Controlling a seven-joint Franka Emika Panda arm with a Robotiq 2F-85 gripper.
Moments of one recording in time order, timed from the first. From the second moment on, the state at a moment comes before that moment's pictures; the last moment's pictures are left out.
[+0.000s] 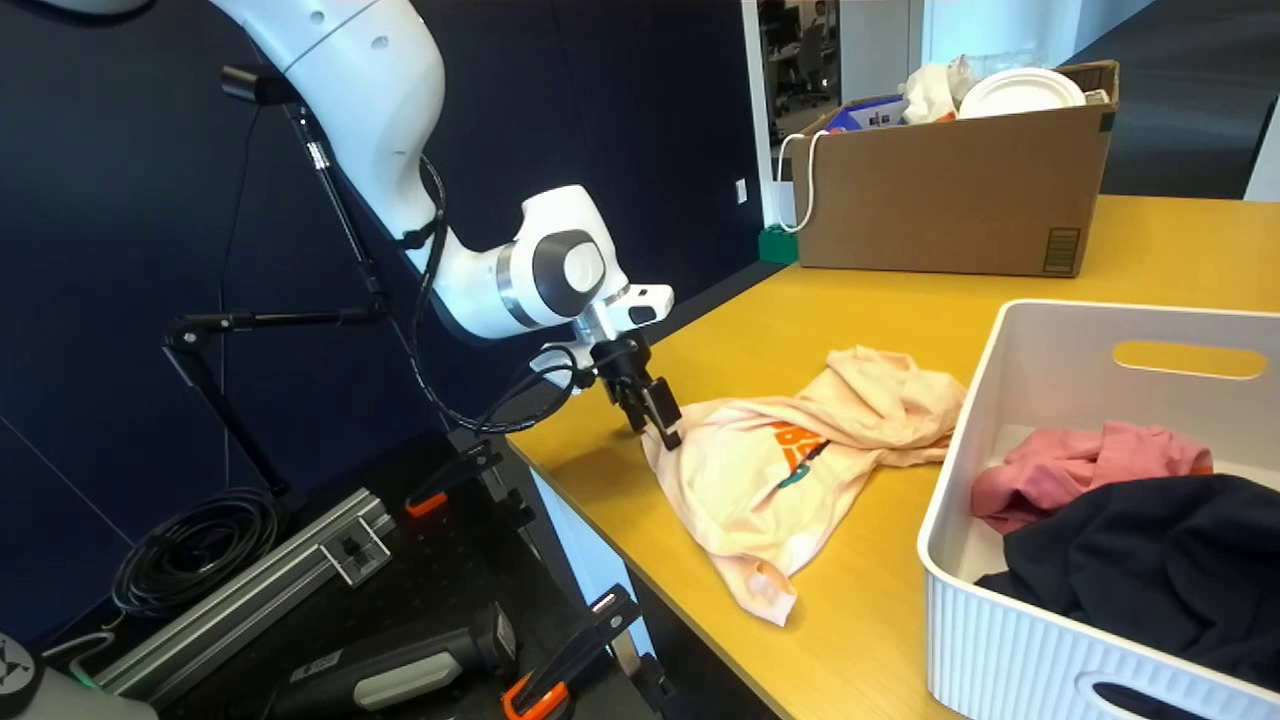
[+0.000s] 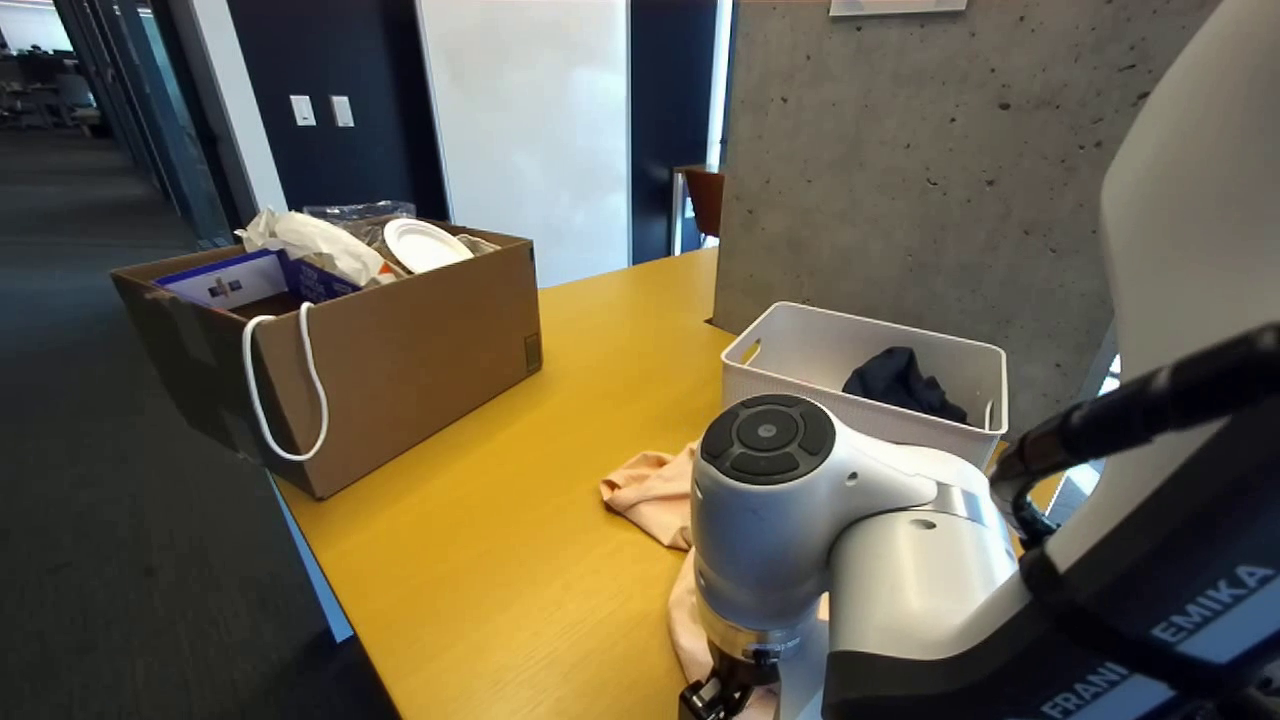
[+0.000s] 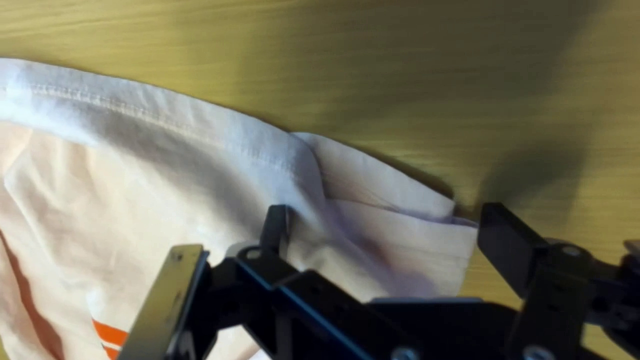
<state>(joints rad) 0.46 0.89 -0.16 -1.93 -0.27 2.80 0.62</state>
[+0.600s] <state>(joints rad) 0.50 0.90 -0.17 -1.93 -0.27 2.83 0.59</state>
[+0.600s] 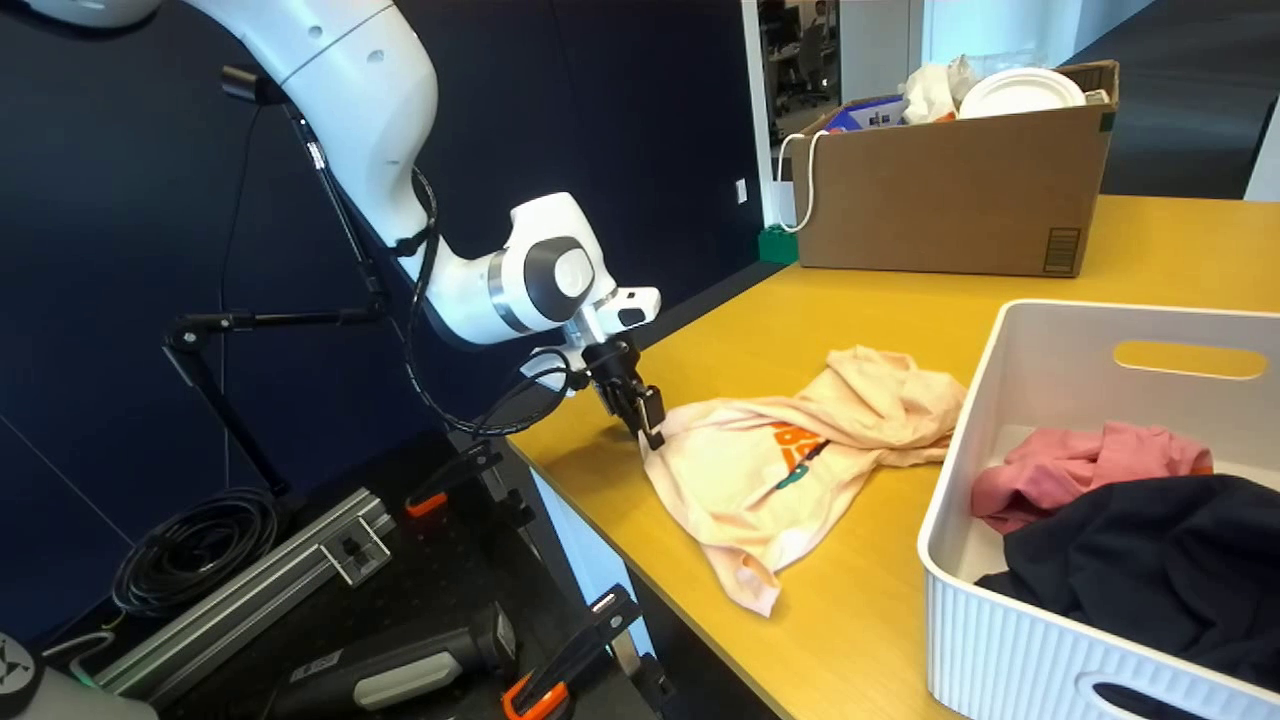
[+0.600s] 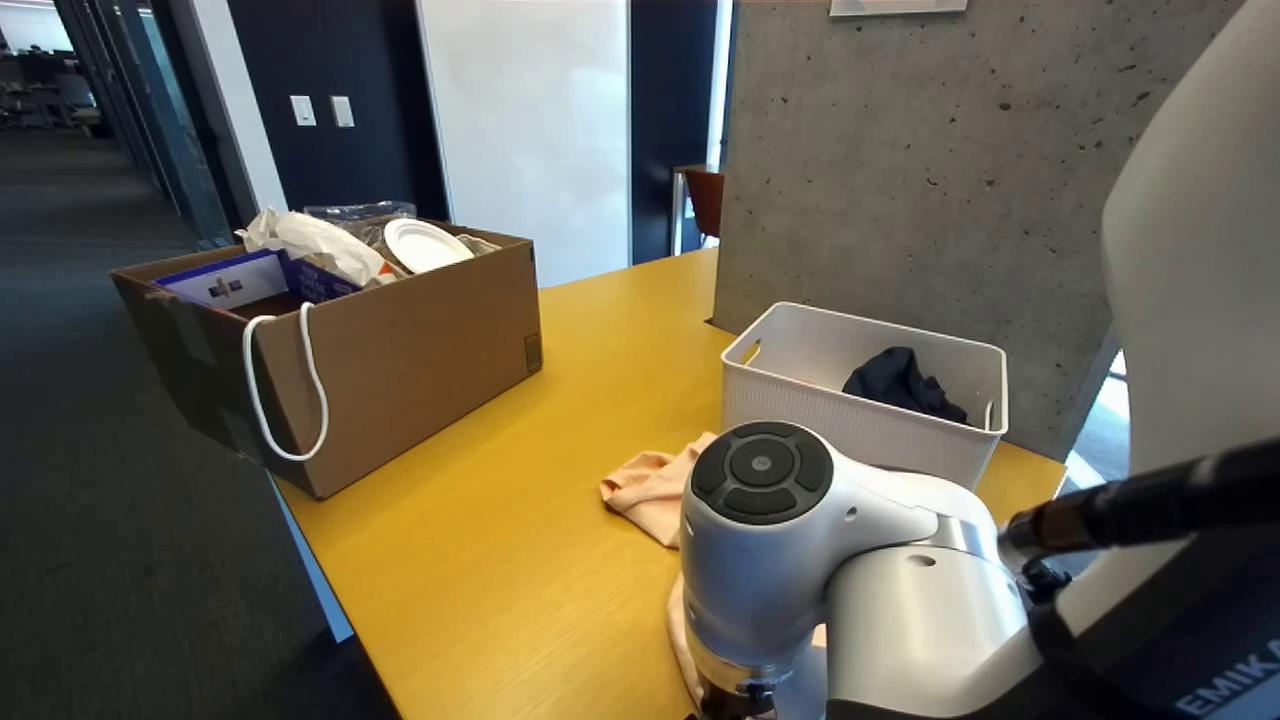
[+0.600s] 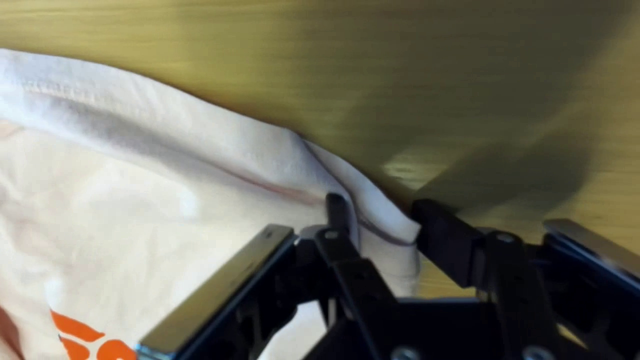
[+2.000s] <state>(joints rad) 0.70 0.53 -0.46 -2.39 -0.27 2.94 0.69</state>
